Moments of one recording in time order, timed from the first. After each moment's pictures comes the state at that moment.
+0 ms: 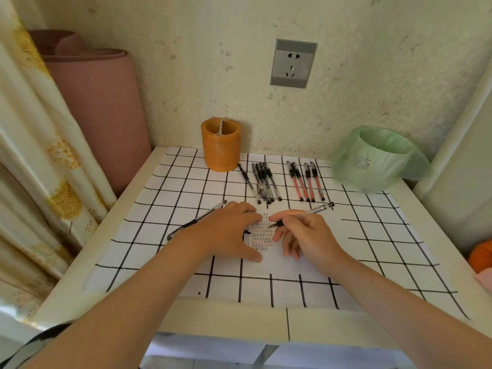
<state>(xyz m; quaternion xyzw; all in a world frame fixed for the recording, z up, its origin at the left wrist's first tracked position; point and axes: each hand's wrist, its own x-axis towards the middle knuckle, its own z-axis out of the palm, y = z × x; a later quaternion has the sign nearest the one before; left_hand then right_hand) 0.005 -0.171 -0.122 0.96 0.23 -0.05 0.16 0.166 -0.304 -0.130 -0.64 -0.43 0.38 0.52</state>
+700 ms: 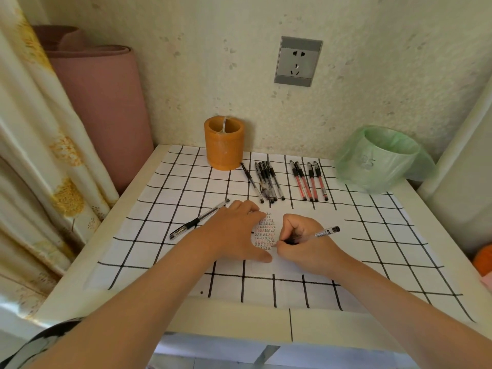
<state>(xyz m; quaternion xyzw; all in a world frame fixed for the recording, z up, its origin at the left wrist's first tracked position) 0.009 -0.180 -0.123 0.96 0.25 -0.04 0.14 0.168 -0.304 -0.141 -0.66 -0.55 0.29 0.42</state>
